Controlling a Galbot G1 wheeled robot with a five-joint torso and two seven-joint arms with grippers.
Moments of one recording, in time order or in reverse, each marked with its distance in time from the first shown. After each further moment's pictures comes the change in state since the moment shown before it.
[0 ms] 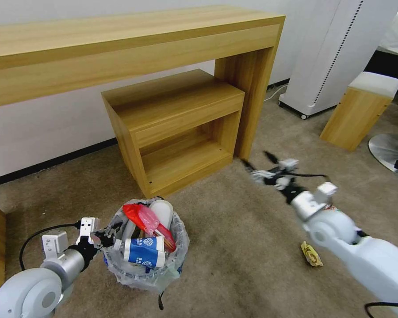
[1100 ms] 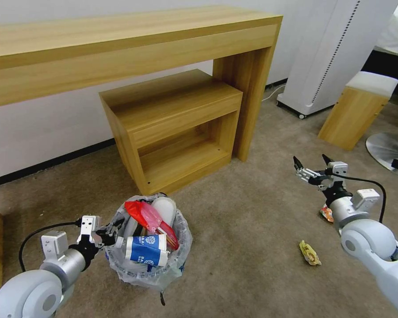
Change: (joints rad) left arm 0.009 -0.032 -0.011 -0.029 0.054 -0.014 0.041; right arm -0.241 0.069 0.332 0.030 -0.162 -0.119 0.197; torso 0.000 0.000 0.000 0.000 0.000
